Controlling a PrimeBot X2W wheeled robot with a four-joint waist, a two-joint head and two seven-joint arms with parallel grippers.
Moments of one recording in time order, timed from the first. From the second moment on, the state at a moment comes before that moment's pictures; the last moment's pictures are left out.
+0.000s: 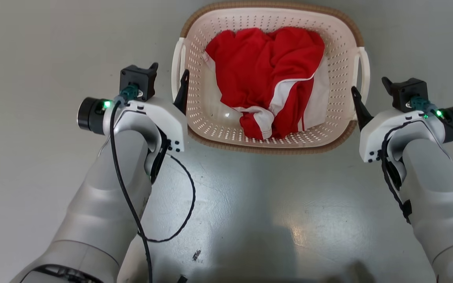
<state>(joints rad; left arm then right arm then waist) -0.92 0.03 -0.38 1.02 -0.30 -0.02 -0.26 -0.85 -0.14 0.01 1.05 -0.12 0.12 -0.17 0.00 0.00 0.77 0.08</state>
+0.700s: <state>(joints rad) -1.01 0.02 -0.41 1.07 -0.33 -0.01 -0.26 -0.95 -0.13 0.01 1.11 -0.14 0.12 -0.22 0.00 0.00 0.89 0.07</state>
